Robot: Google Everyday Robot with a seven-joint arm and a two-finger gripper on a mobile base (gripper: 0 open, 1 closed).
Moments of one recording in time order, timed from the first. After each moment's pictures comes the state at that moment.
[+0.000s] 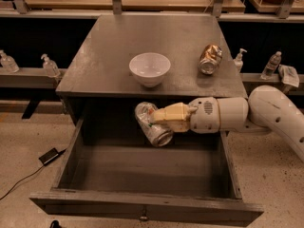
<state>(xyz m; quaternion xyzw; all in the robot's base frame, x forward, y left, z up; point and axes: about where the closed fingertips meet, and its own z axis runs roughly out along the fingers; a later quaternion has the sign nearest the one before) 0.498 -0.028 0.826 -0.76 -0.08 -0.14 0.63</state>
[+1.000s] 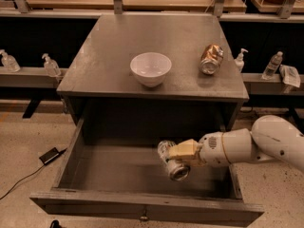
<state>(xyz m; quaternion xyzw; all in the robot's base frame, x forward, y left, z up) 0.466 -0.087 0.691 -0.88 0.02 -0.10 0.46</state>
